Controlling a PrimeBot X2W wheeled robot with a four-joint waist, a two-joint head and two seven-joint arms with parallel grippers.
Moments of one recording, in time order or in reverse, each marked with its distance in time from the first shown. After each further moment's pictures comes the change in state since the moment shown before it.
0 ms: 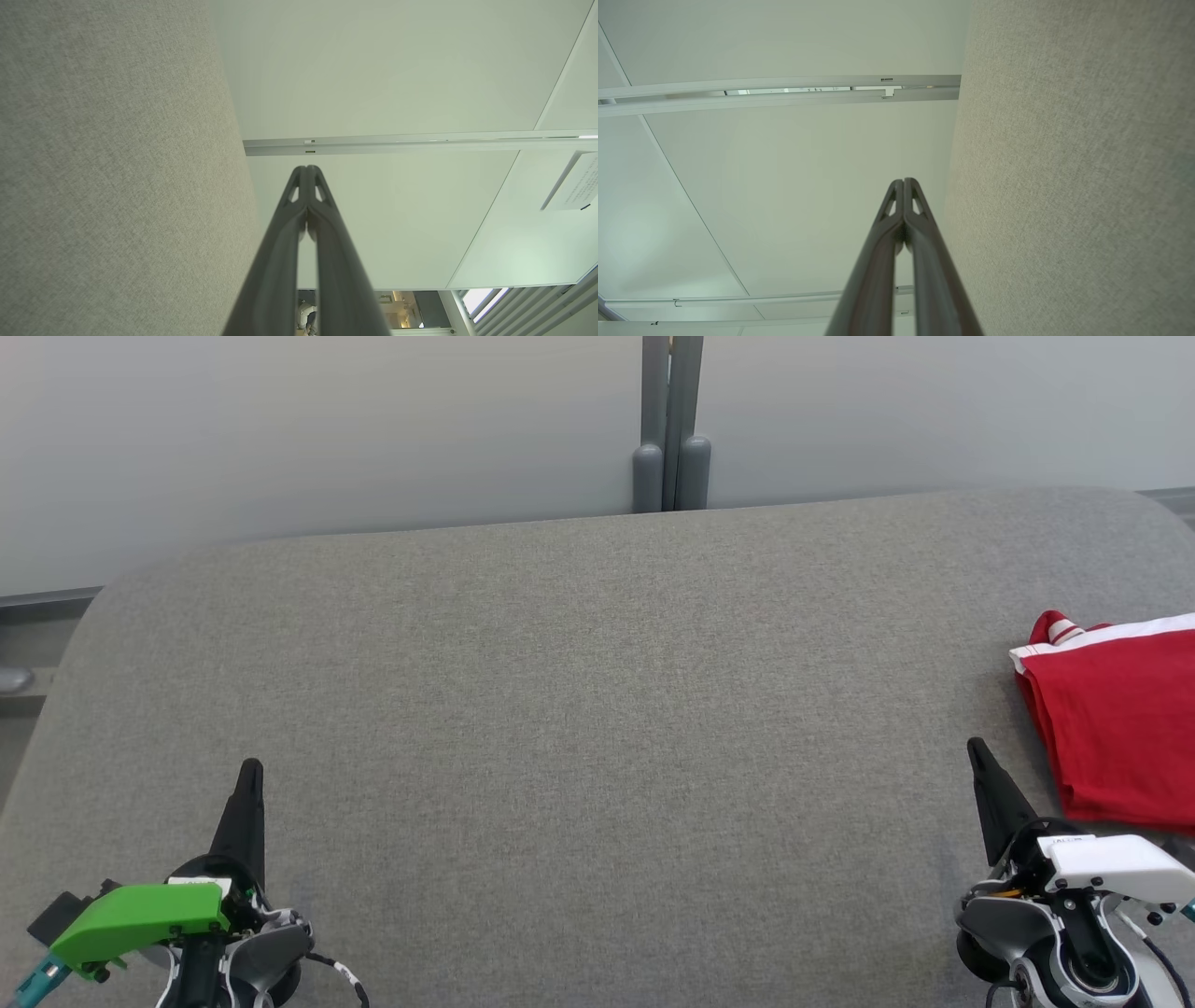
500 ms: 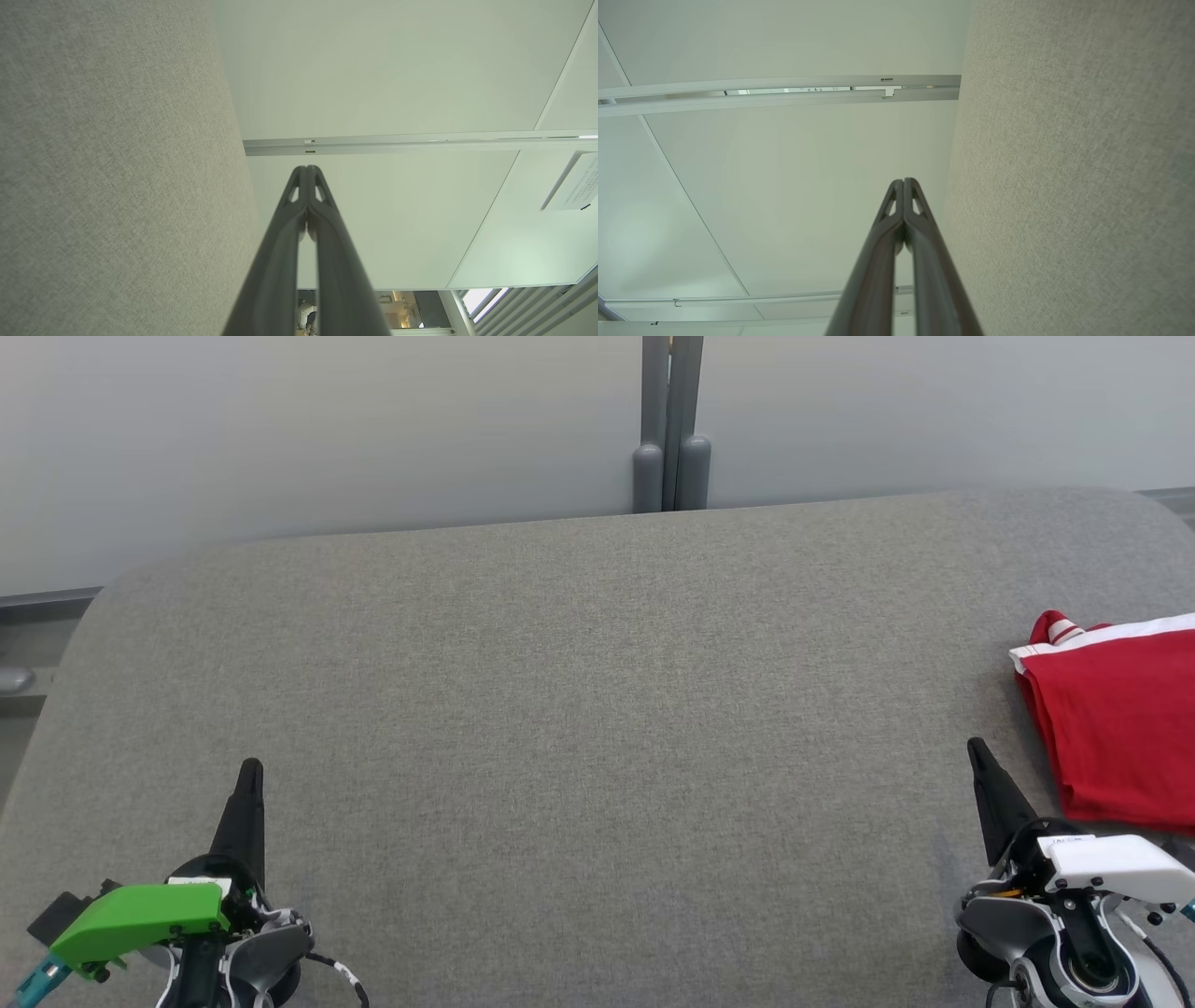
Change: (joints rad) left arm 0.000 0.000 0.000 0.000 0.000 0.000 0.000; right arm 0.000 0.000 0.000 0.000 0.000 0.000 0.000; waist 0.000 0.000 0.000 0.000
